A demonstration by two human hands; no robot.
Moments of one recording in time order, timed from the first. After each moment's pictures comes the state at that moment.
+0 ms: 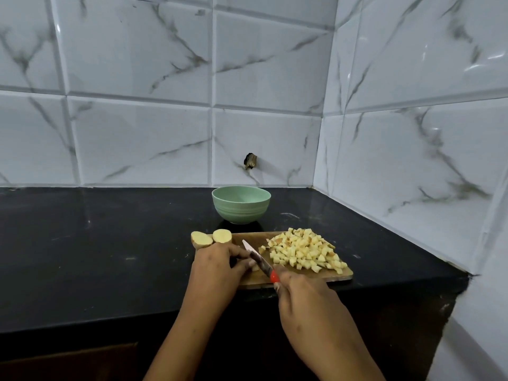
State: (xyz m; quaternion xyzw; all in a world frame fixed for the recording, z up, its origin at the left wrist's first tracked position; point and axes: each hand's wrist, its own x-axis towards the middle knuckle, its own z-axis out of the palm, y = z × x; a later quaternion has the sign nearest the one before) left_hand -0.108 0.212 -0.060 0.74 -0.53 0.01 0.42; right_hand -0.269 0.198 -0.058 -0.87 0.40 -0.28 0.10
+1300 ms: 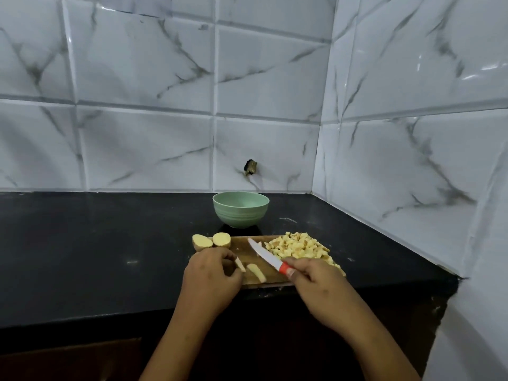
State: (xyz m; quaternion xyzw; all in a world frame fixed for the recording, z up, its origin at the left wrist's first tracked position) left_hand -0.112 0.229 -0.062 0.76 -0.50 0.06 0.42; right_hand -0.287 0.167 -0.045 -0.84 0.39 -0.27 0.27
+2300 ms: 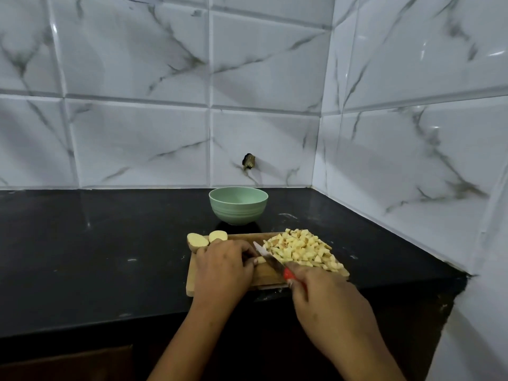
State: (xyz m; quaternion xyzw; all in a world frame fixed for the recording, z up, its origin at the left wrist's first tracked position) left_hand -0.117 0.190 -0.067 0.77 -0.53 0.16 0.33; right_hand -0.286 0.188 -0.046 -0.84 0.45 -0.29 0.06
